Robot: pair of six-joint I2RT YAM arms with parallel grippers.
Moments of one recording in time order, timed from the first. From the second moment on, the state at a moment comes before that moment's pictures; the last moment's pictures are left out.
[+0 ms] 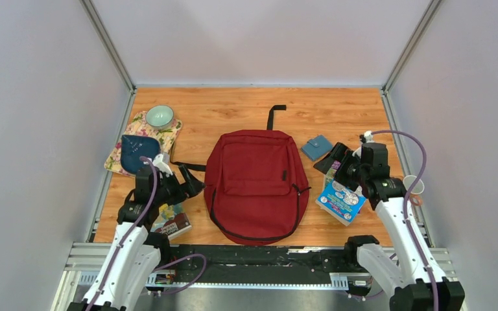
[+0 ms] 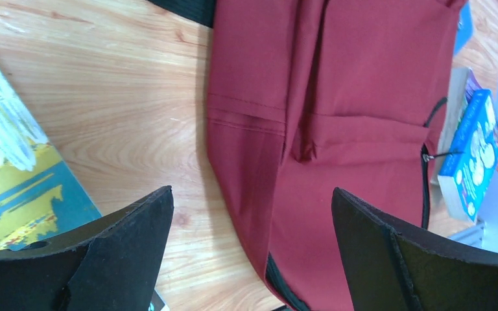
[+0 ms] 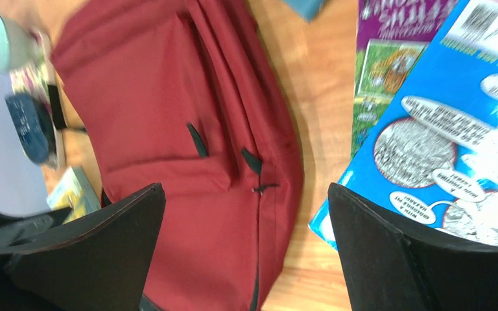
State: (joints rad) left arm -0.10 0.60 0.42 -0.49 0.31 -0.58; right arm 0.08 0.83 0.74 -0.58 -0.23 0.65
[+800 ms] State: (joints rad) left arm -0.24 0.75 0.23 -0.31 0.53 -0.55; right arm 0.10 1.53 0.86 -0.38 -0.53 0.53
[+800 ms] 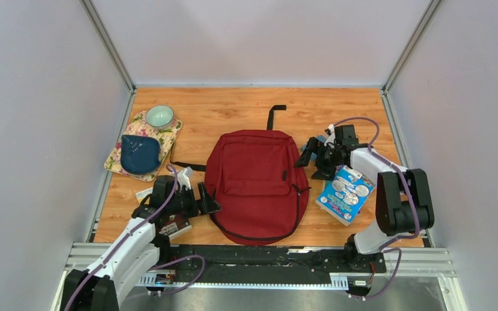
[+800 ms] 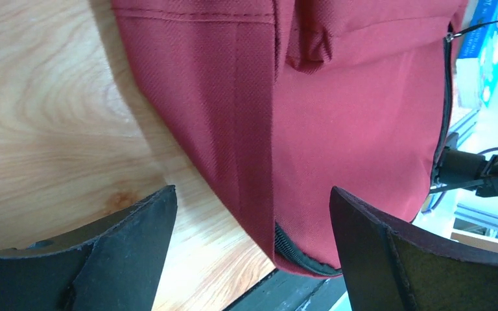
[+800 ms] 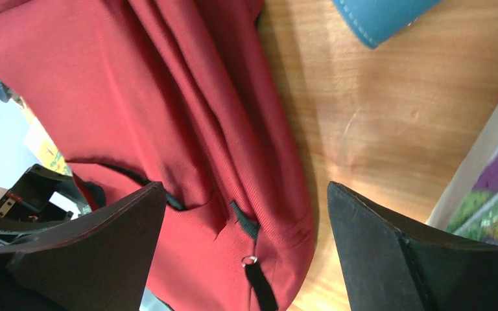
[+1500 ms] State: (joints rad) left arm -0.34 1.22 0.63 -0.30 0.42 -0.48; right arm 0.24 1.51 0.73 -0.20 -0.67 0.53
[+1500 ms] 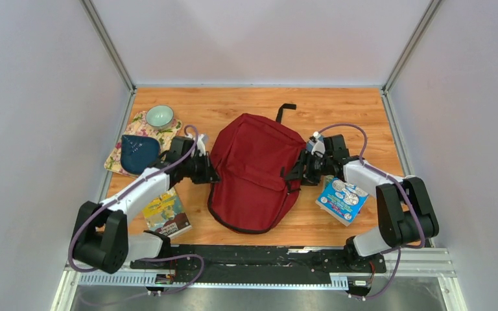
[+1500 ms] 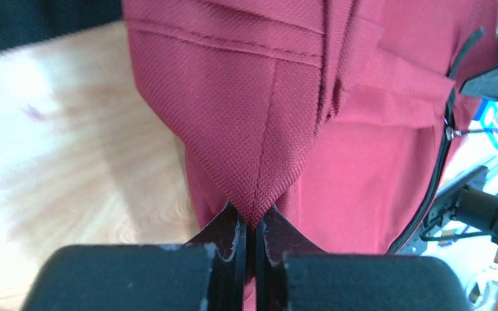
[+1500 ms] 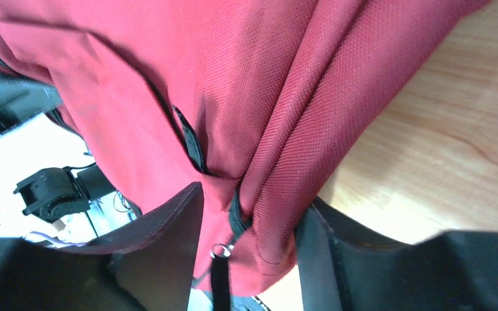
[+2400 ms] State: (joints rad) left arm -0.34 1.10 0.91 -0.54 0.08 -0.38; right arm 0.33 1.17 0.63 -0.01 -0.34 0.90
